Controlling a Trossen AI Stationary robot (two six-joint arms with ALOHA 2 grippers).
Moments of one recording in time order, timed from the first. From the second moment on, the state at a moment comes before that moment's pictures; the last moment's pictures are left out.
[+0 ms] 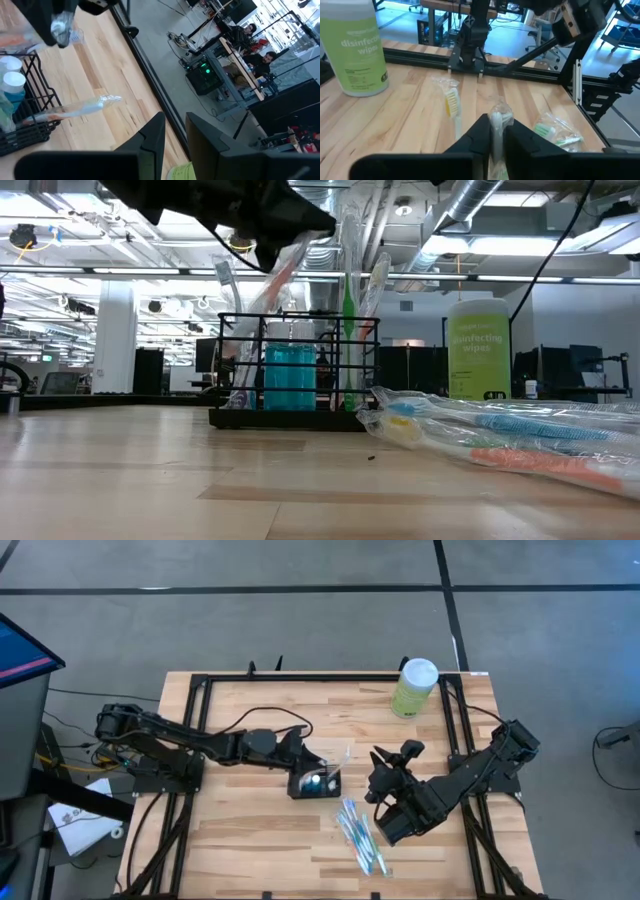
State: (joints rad) left arm -0.08 1.44 0.77 0.44 -0.05 -0.16; right arm 0.59 1.72 1.58 -1.53 1.24 0.89
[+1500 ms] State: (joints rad) left arm -0.30 1.14 0.48 0.43 -0.52 -0.26; right arm 0.59 1.72 1.58 -1.50 1.23 0.89
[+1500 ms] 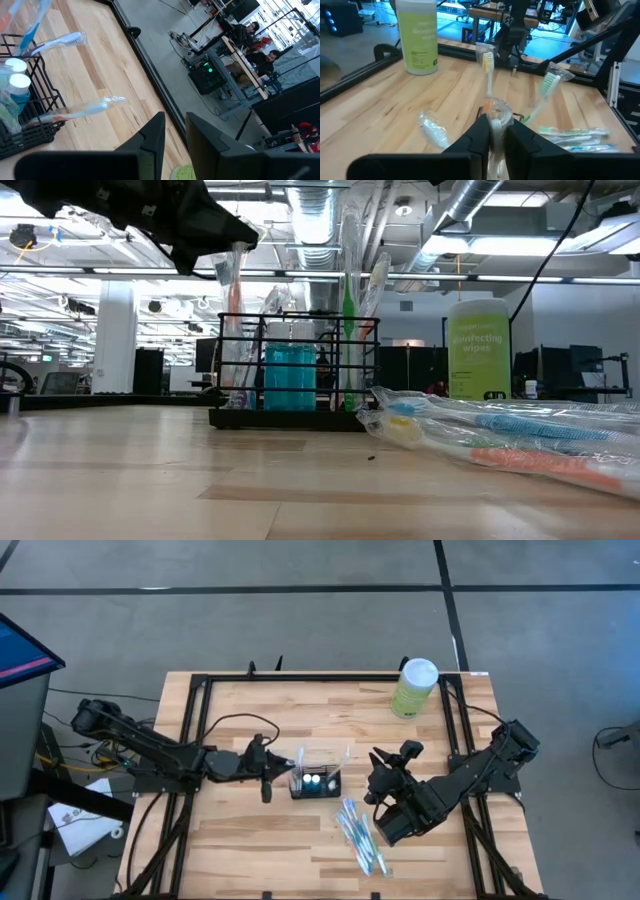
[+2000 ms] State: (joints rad) left arm -0.32 1.19 0.47 0.45 -0.53 -0.29; right arm 0.59 1.72 1.58 -1.49 1.21 0.89
